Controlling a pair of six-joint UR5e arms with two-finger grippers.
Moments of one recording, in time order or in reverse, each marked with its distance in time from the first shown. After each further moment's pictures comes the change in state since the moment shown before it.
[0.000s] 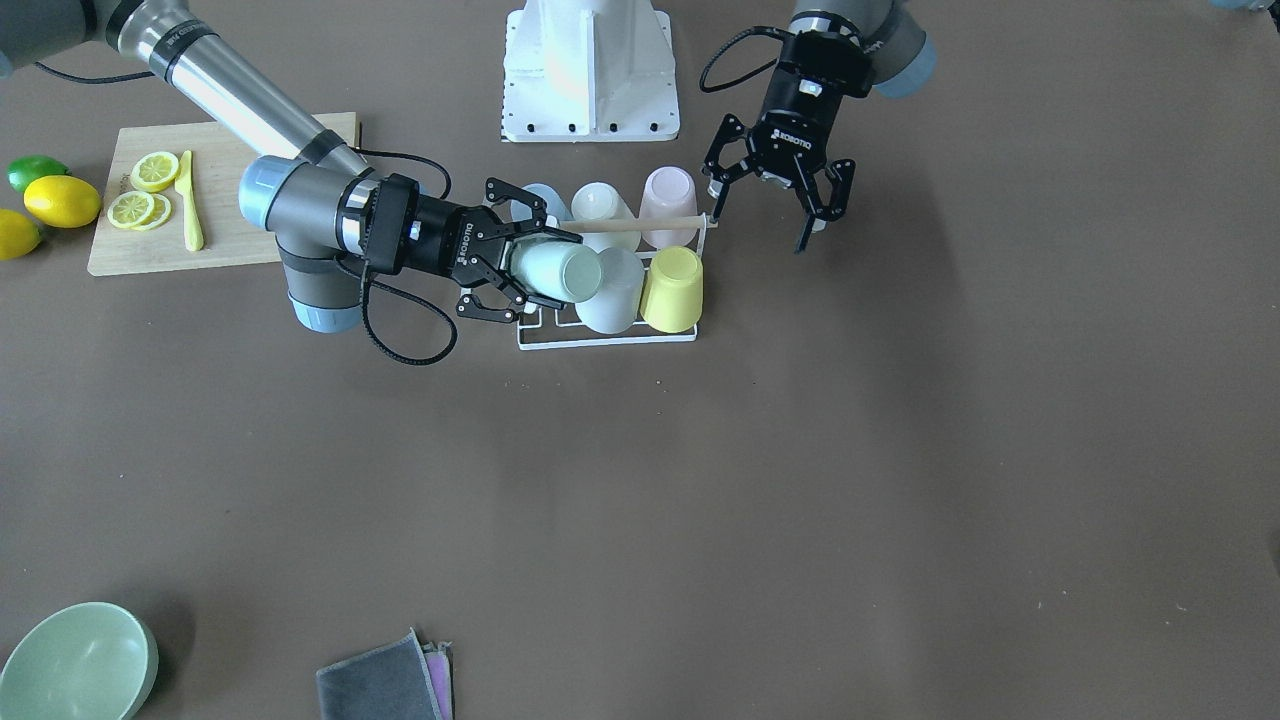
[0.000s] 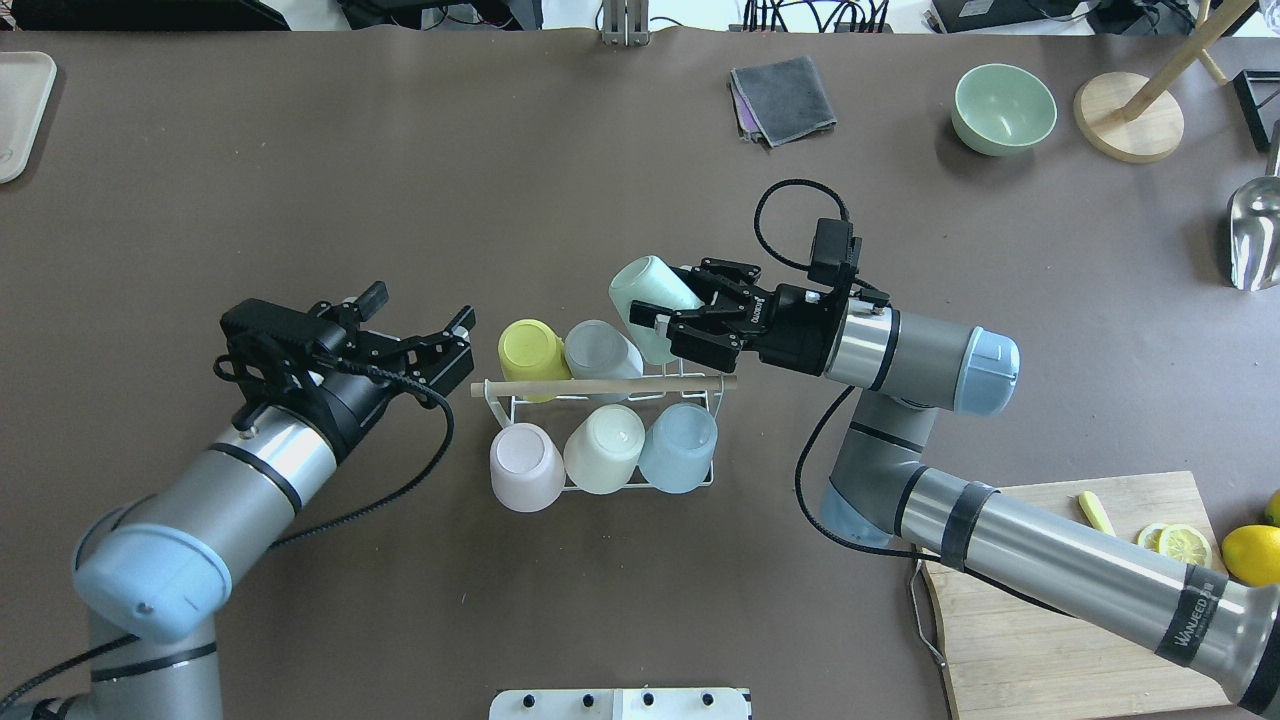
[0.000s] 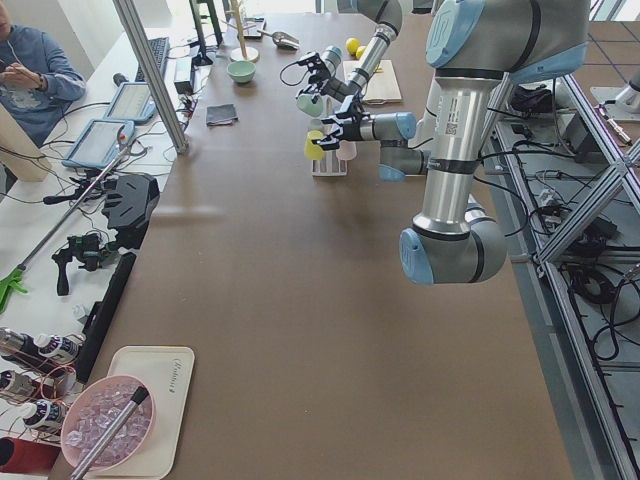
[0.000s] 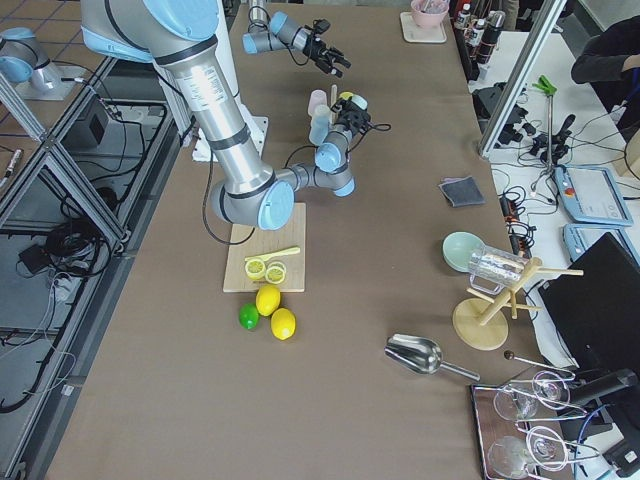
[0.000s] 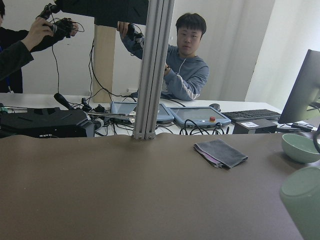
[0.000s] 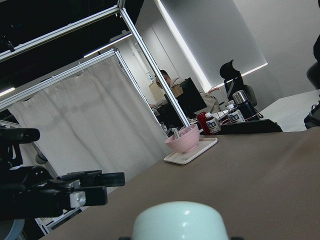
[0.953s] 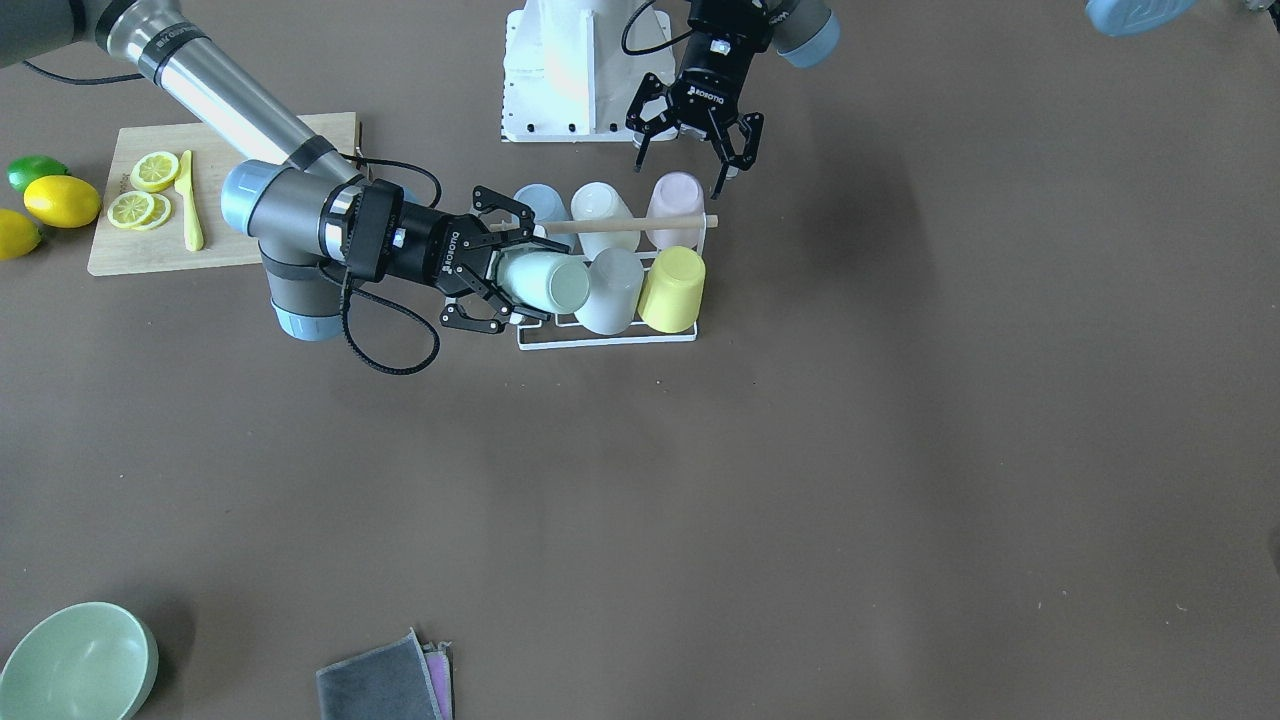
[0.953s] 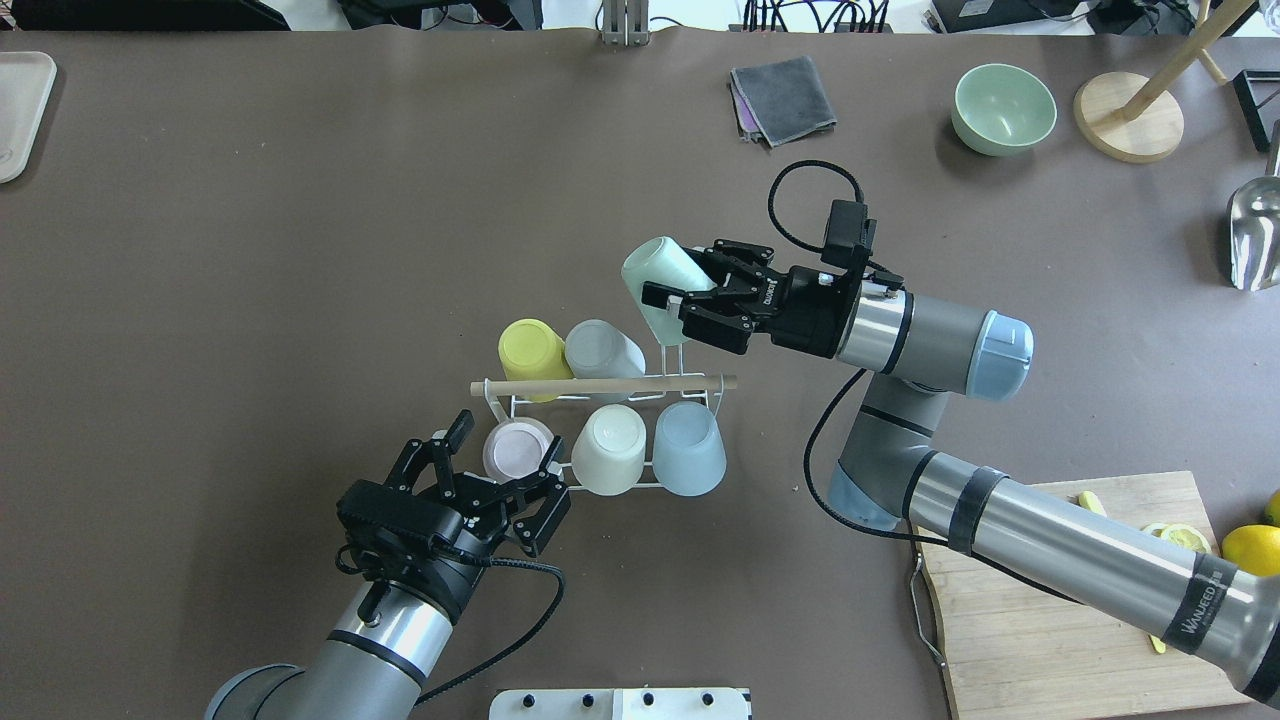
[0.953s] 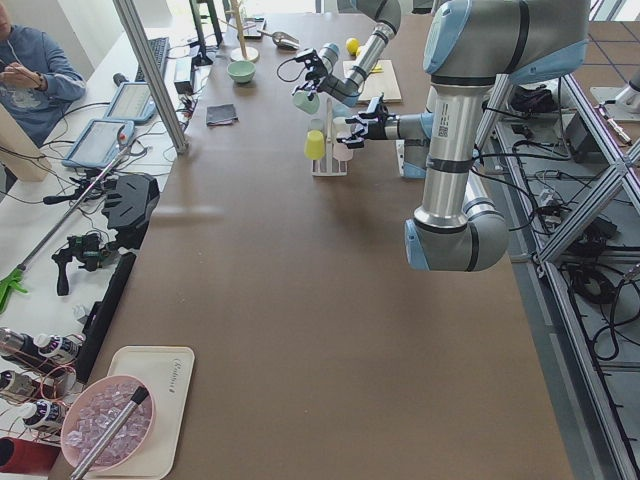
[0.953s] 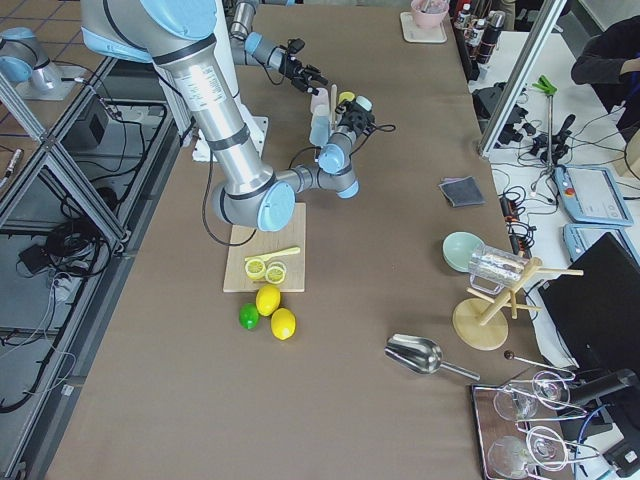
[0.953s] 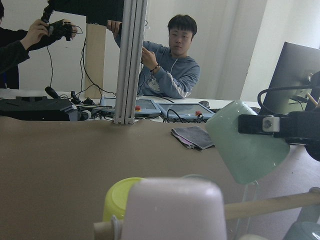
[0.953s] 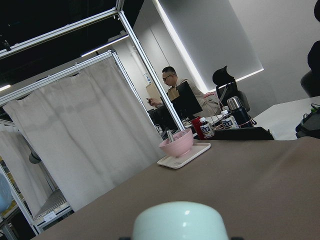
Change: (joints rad) left arm 0.336 -0.142 0.104 -0.027 0.411 0.004; right arm 0.028 -0.002 0.000 -0.009 0.009 -0.010
